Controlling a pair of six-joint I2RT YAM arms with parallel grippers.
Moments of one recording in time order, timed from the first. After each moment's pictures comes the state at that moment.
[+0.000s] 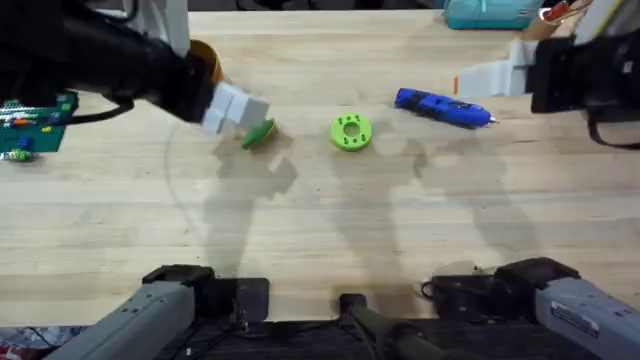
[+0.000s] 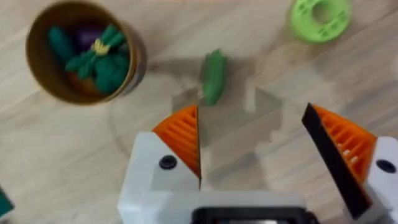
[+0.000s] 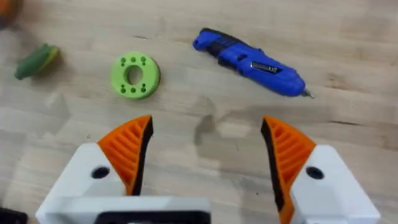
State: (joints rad) left arm -0.04 1.14 1.20 -1.08 0.26 0.39; right arm 0.17 1.04 1.22 -1.10 -0.06 0.11
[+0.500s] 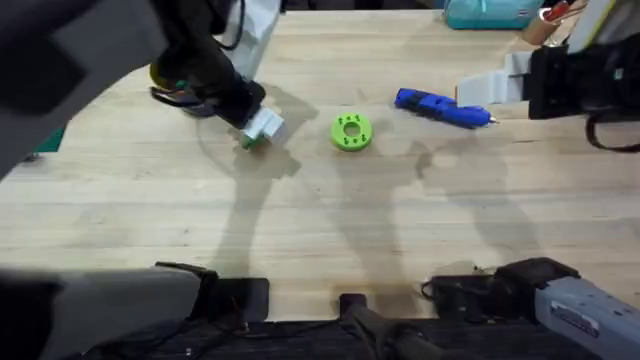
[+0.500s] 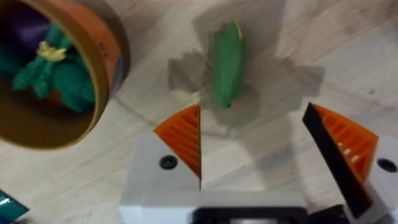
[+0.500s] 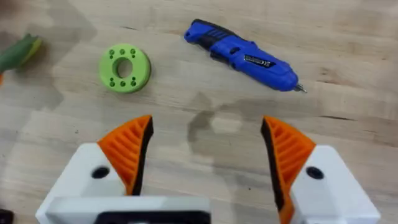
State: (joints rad) left arm -0.20 1.50 1.21 -1.04 0.03 0.39; right arm 0.17 1.04 1.20 -1.12 -0.03 0.08
